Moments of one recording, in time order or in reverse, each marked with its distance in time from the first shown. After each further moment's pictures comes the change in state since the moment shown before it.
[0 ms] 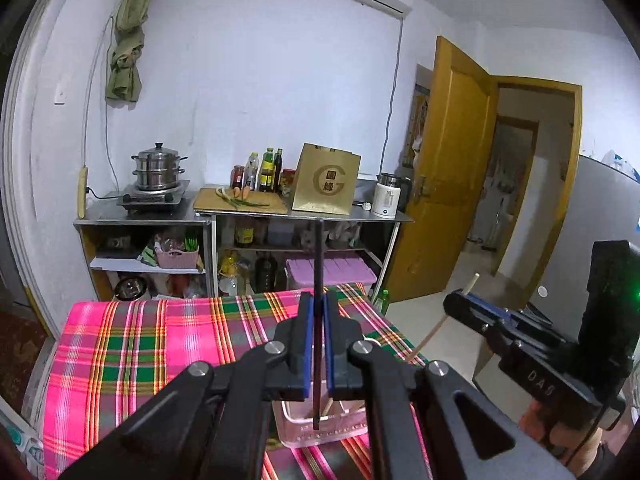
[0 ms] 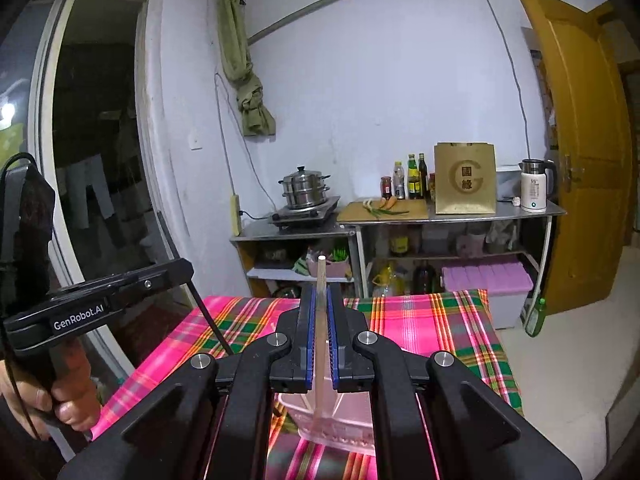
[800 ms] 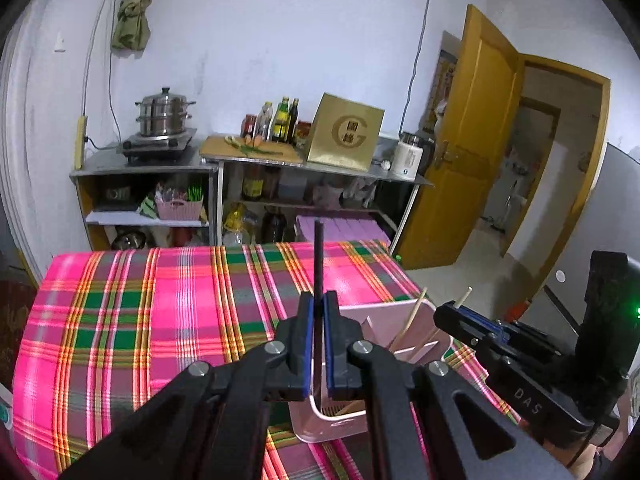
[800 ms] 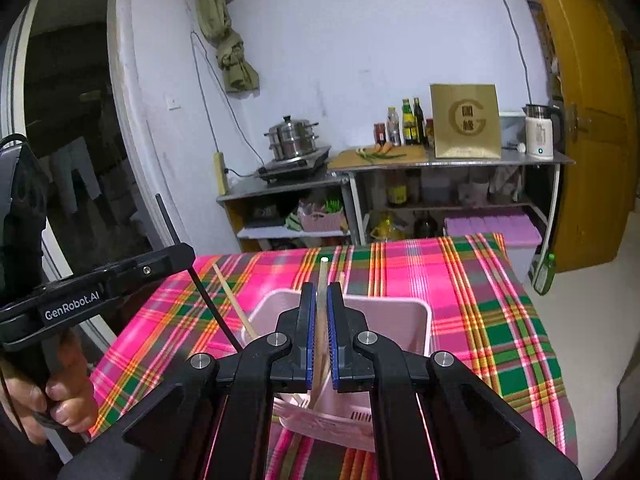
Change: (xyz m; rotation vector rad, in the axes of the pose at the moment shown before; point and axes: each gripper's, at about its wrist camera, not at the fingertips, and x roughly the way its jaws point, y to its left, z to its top) left arm 0.084 0.036 -0.053 -0.065 0.156 0.021; right arm 0.089 -0.028 -0.064 0.052 0.168 -0.010
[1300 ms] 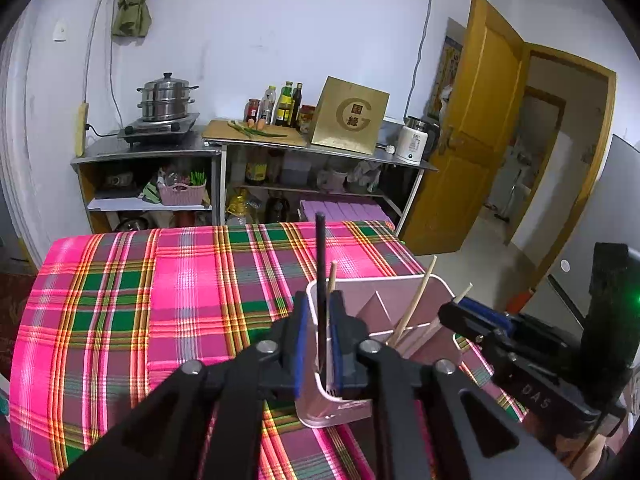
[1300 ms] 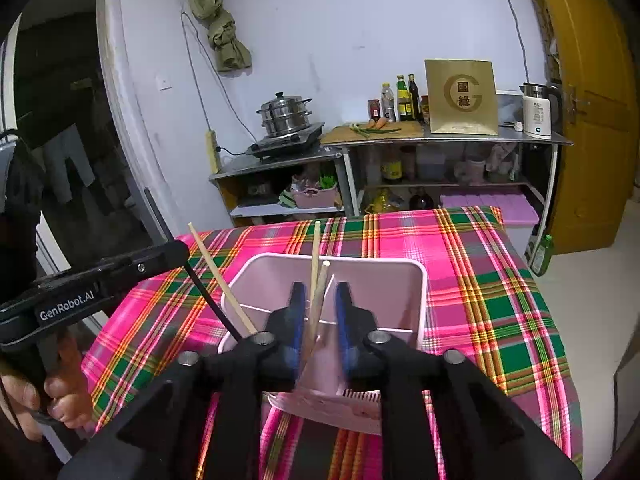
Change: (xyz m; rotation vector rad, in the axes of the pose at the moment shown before) left arm 0.003 0.000 -0.018 -0.005 0.046 0.010; right arm 0.006 -0.009 -0.011 0.014 0.057 -0.011
